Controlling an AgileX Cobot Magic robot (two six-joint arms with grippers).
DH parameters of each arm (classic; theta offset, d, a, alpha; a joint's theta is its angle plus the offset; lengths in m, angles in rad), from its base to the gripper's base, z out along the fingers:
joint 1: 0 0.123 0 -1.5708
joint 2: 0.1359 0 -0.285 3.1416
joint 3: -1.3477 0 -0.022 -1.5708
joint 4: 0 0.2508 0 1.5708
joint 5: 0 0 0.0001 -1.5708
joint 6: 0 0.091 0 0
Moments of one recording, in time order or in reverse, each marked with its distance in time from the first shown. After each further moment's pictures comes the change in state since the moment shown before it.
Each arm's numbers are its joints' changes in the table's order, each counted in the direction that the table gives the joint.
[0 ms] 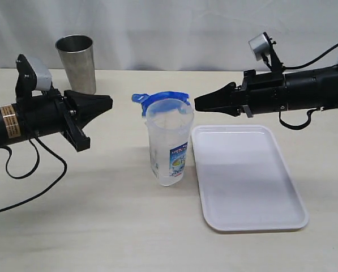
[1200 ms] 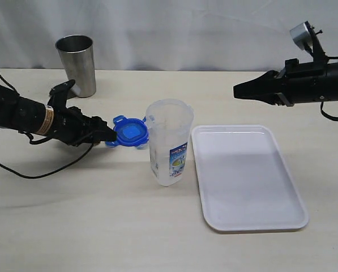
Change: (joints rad) left arm -0.007 0.327 0.436 0.678 -0.450 -1.310; right arm -0.157 -0.085 -0.017 -0.076 0.106 0.046
